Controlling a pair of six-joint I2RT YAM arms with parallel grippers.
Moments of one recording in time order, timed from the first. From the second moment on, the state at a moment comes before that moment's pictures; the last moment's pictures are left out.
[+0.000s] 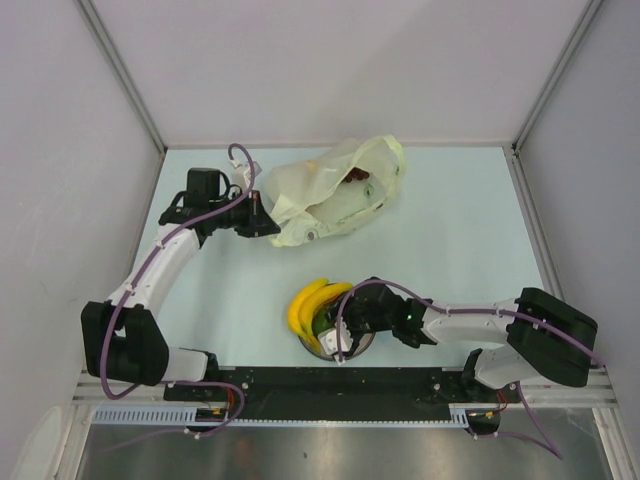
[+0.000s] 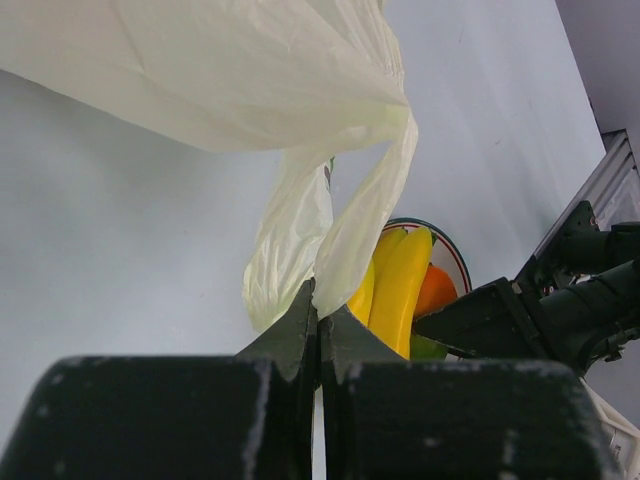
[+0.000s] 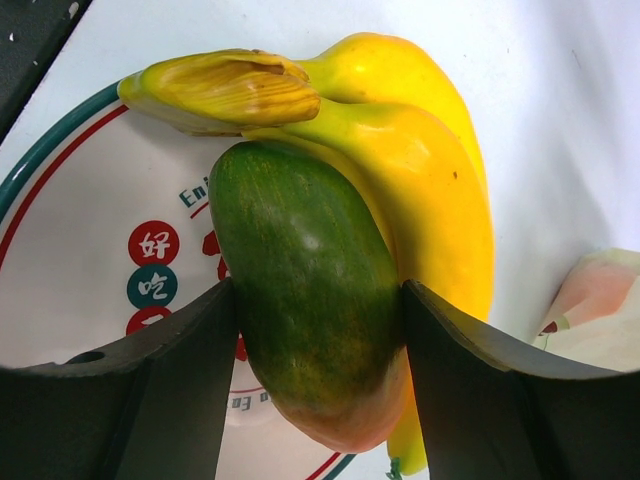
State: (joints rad) left arm -0.15 1.35 1.09 -0.50 0.72 -0.09; right arm 1.09 1.38 0.52 0.23 -0.33 -1.12
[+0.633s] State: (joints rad) left arm -0.15 1.35 1.09 -0.50 0.72 -0.09; right arm 1.11 1.38 0.52 0.24 -0.29 -1.09
